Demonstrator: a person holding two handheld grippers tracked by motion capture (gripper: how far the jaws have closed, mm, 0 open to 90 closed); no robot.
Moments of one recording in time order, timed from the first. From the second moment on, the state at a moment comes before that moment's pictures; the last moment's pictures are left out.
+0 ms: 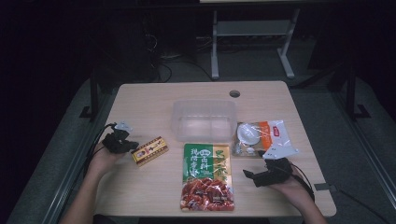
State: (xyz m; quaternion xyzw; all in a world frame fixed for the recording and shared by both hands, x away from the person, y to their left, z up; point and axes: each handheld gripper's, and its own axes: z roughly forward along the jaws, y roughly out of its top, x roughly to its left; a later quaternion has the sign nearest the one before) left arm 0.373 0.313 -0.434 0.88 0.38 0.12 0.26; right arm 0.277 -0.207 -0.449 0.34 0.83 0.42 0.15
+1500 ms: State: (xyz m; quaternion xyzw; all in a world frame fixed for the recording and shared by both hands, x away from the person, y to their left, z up) left arm 0.325 0.293 -0.456 0.89 0.36 0.10 0.27; right arm 0.278 -0.200 -0.451 0.33 0.84 0.41 0.15
